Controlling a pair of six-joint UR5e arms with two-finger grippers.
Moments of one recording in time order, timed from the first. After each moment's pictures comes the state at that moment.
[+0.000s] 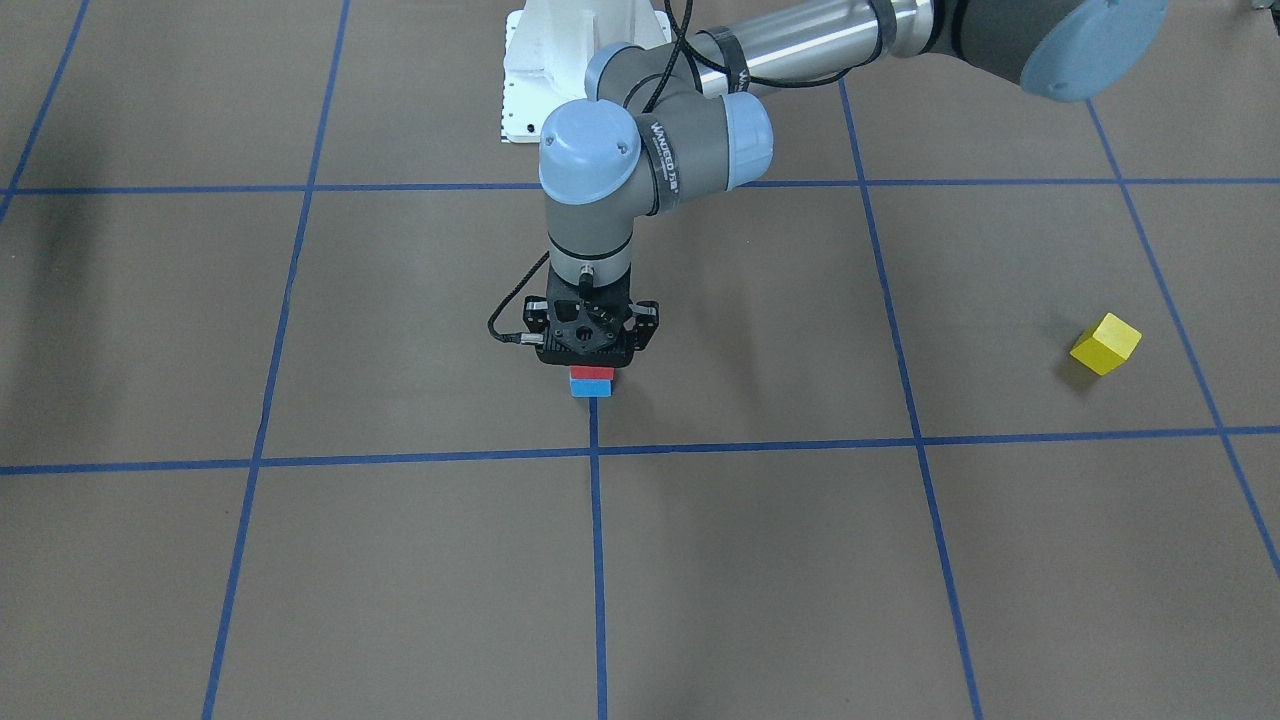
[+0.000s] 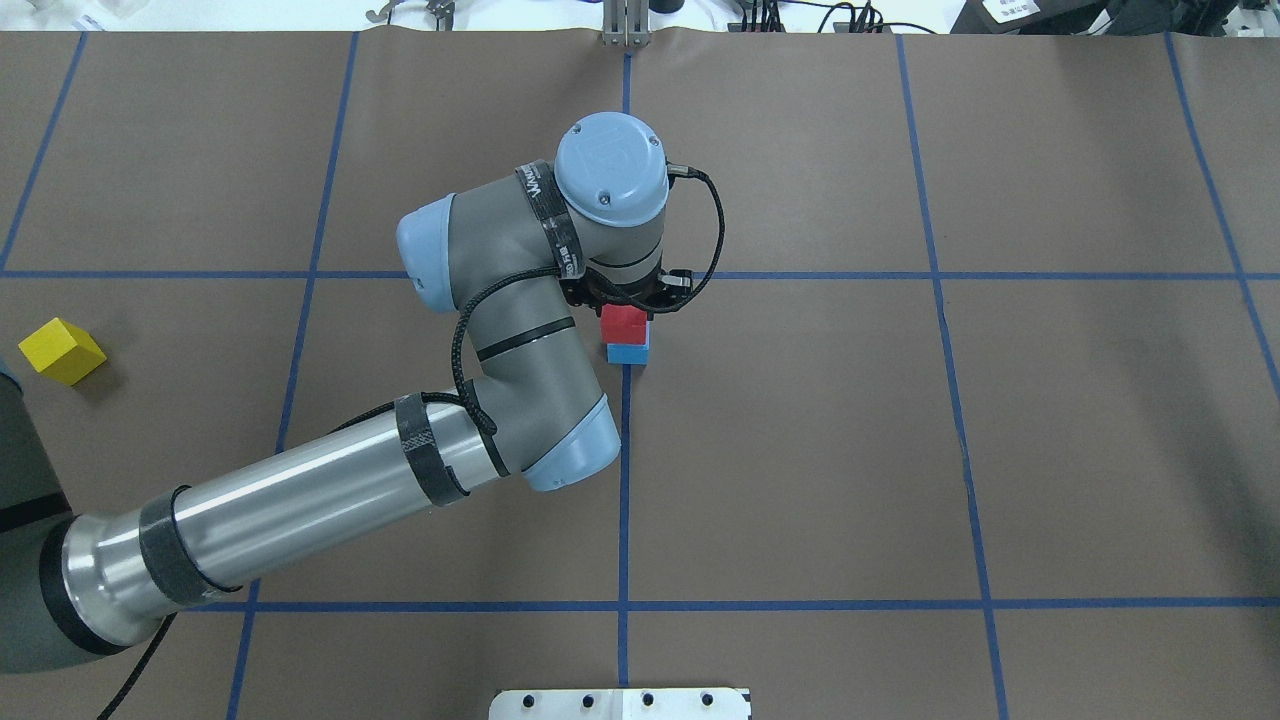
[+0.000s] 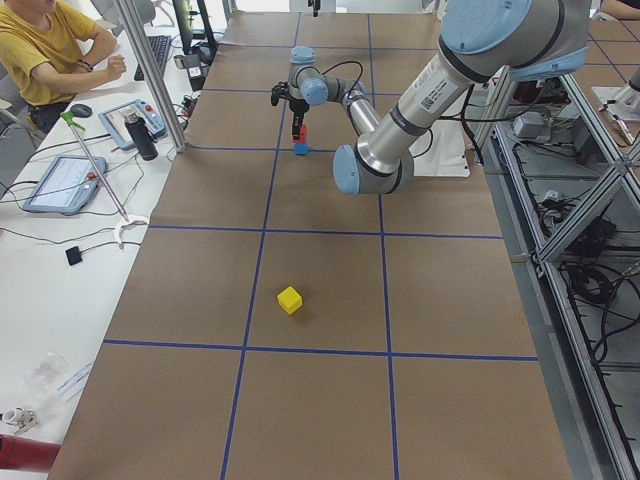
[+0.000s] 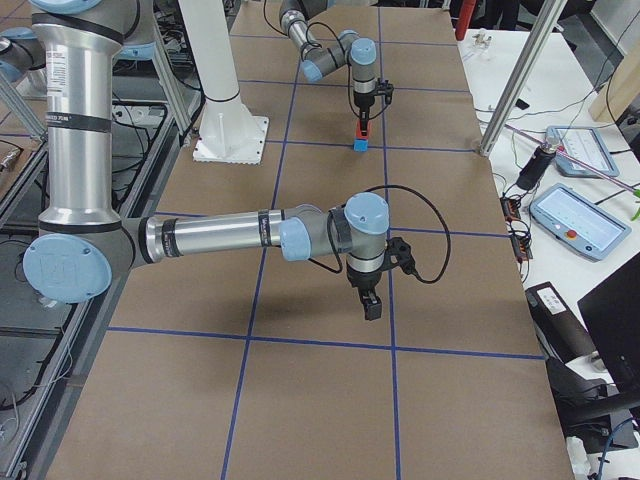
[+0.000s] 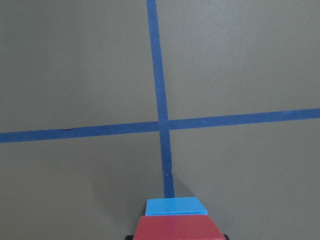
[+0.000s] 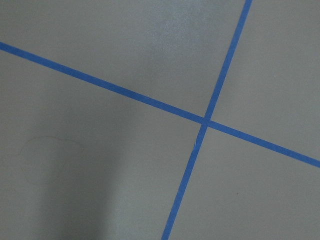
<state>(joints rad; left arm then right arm) -0.56 -2.56 -1.31 -1.63 -1.85 -1.10 1.43 -1.63 1.76 -1.49 2.23 -0.11</state>
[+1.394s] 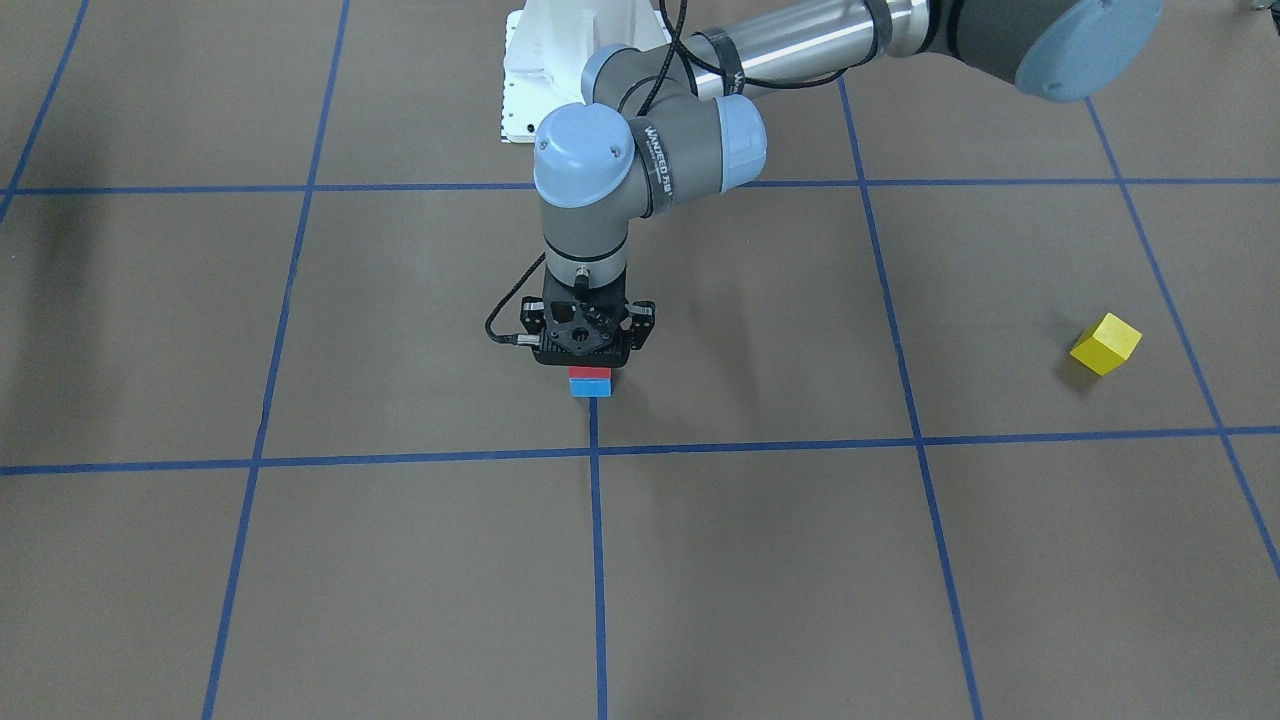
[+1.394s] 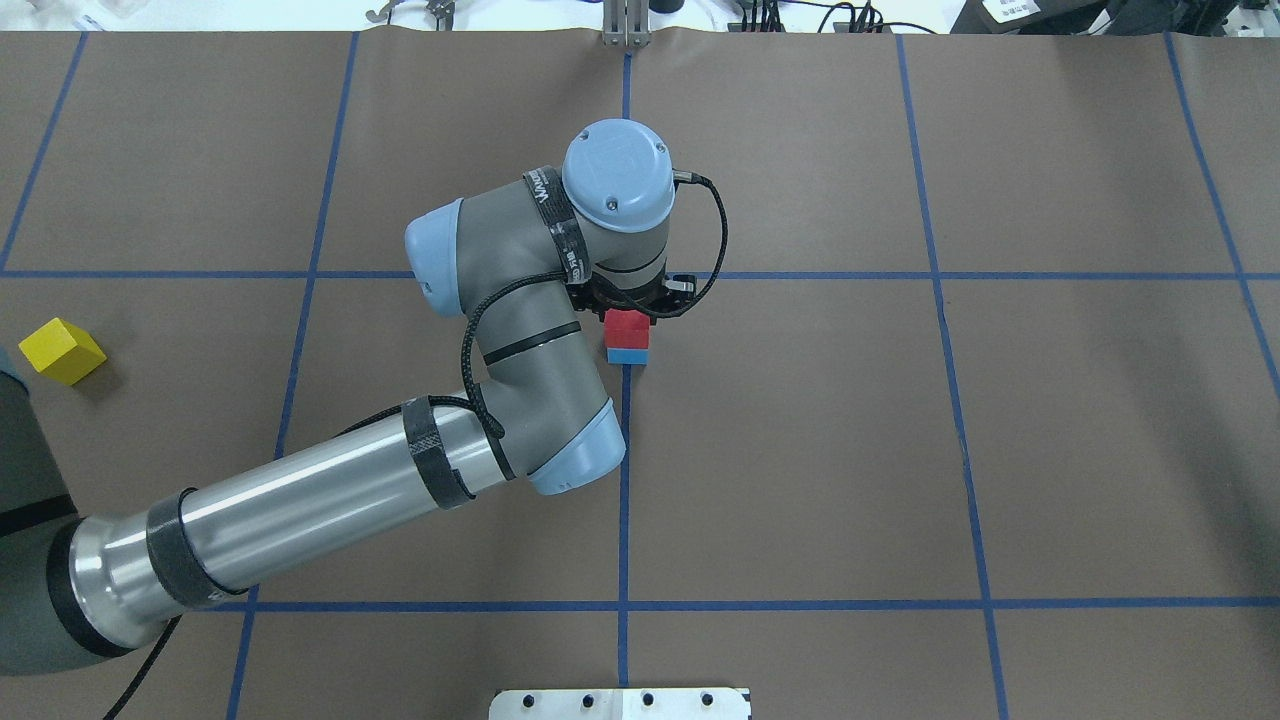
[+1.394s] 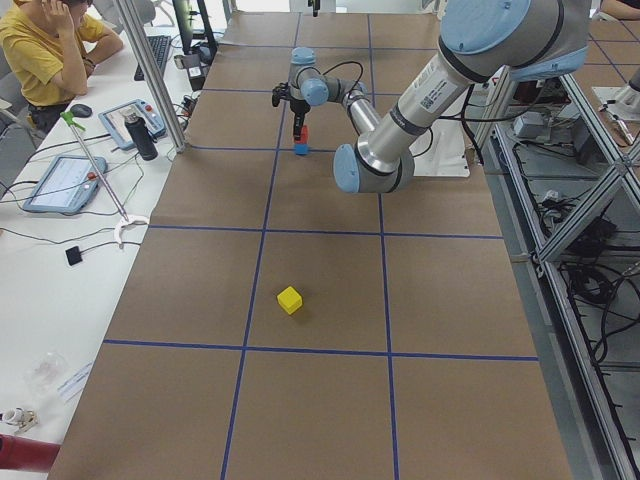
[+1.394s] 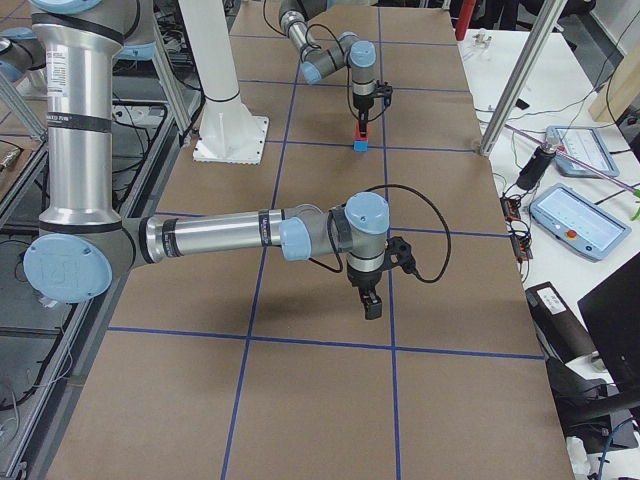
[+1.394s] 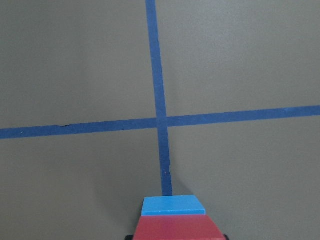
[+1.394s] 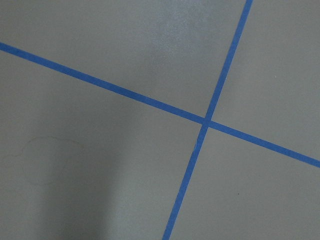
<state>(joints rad) -0.56 -2.57 -1.30 -1.63 -1.85 -1.11 1.43 -1.63 1.76 -1.49 2.23 -0.10</state>
